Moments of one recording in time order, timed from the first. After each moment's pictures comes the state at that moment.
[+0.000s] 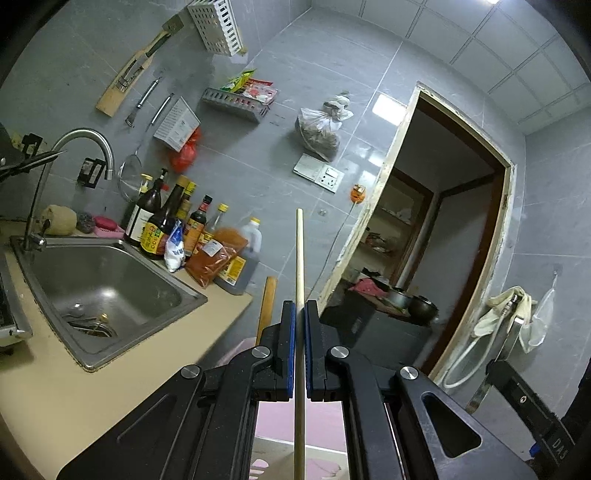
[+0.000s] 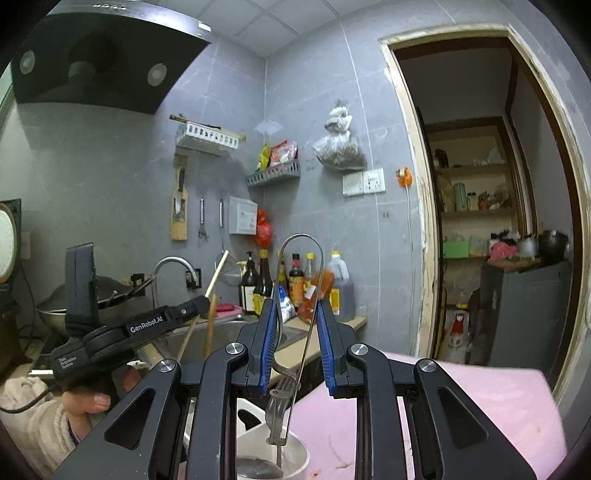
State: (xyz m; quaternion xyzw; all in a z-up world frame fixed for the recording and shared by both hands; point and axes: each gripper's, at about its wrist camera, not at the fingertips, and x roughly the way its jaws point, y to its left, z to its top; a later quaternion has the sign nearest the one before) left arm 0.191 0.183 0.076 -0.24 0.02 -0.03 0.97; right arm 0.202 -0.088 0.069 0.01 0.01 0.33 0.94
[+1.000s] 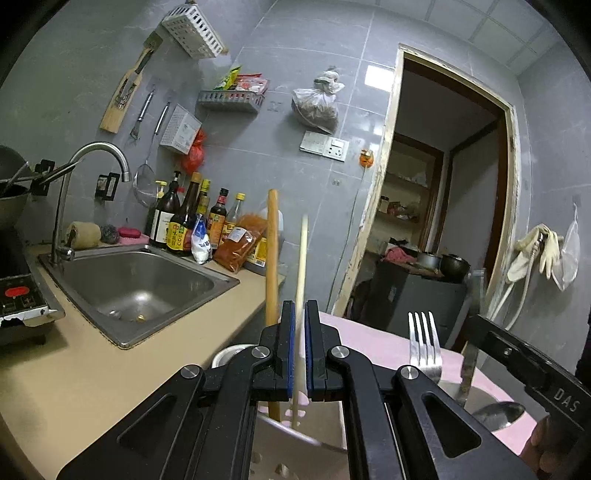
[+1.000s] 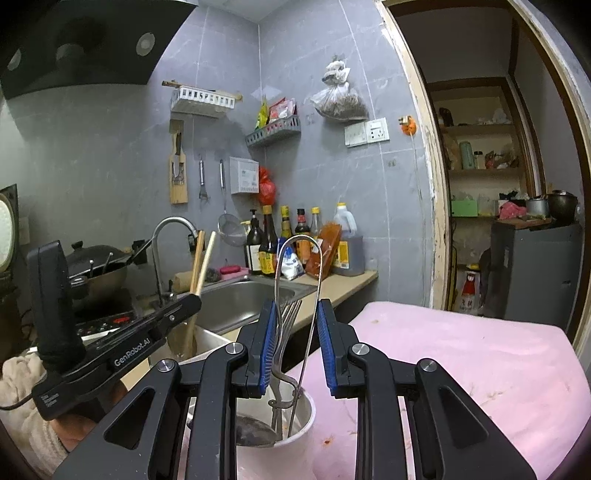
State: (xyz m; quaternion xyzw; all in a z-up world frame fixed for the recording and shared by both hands) left arm 0.176 0.142 0.024 -0.14 0.06 0.02 0.99; right arm 0.226 -0.073 0.026 0.00 0.09 0.35 0.93
